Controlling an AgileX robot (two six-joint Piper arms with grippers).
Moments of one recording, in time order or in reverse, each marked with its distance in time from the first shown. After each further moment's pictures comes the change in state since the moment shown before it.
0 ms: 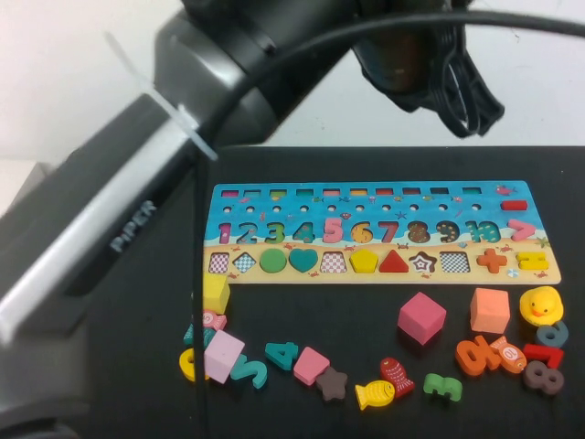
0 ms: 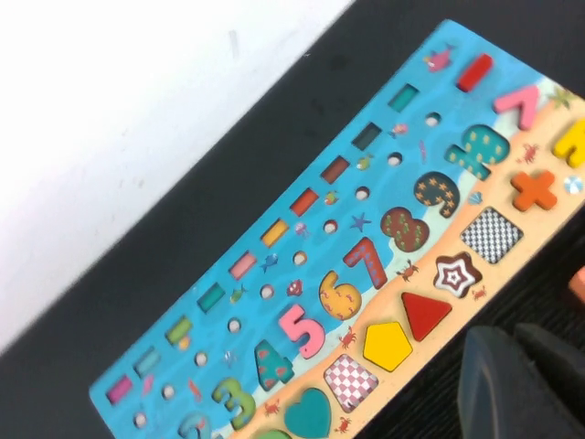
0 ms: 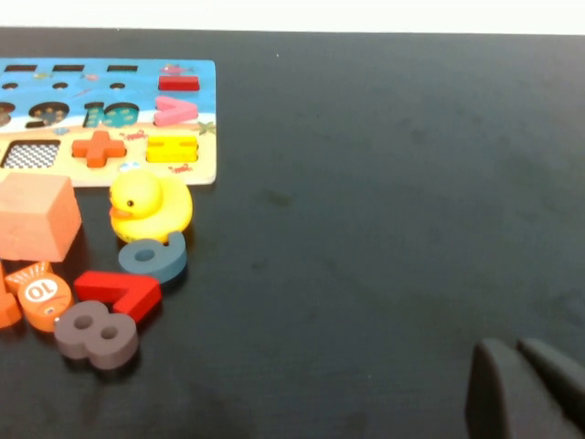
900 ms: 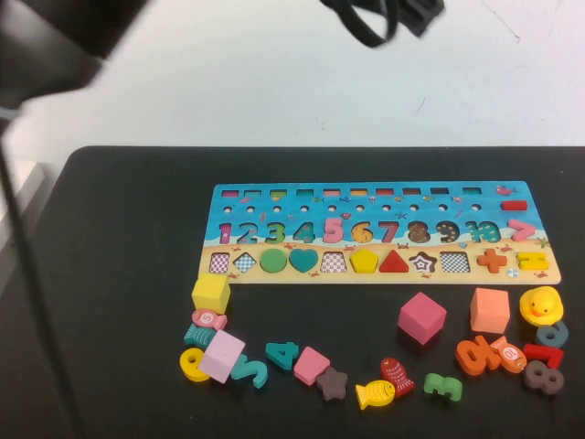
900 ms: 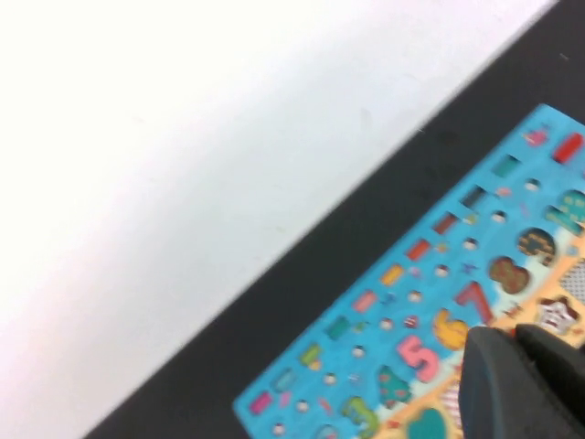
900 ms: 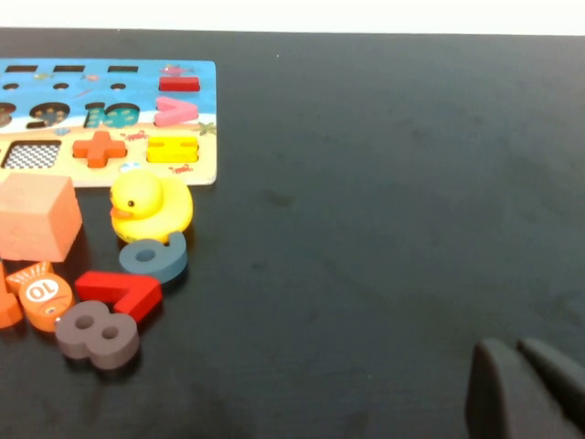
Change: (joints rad) right arm 0.000 0.000 0.000 0.000 0.000 0.000; left arm 0.011 -0.181 0.000 0.105 0.015 0.040
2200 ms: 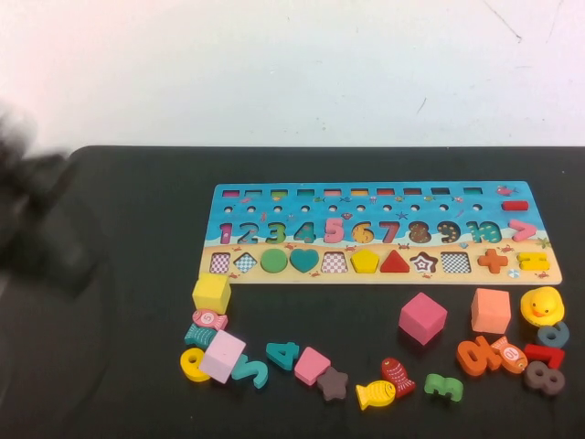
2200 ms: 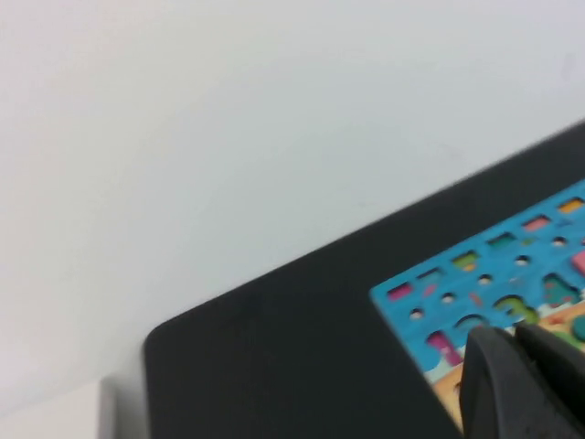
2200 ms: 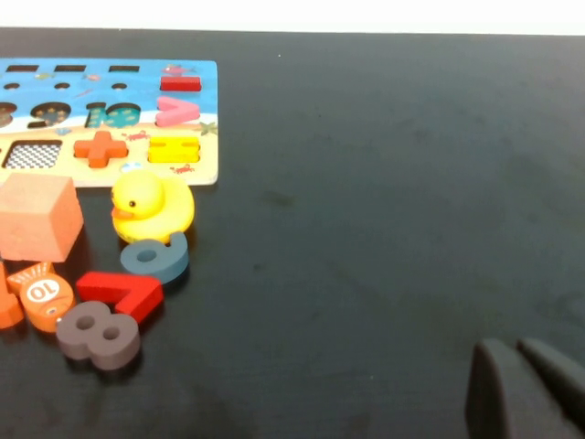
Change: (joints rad) right arm 0.000 0.000 0.000 0.000 0.000 0.000; left arm 0.495 -0.944 1.626 -0.098 -1.057 -0.072
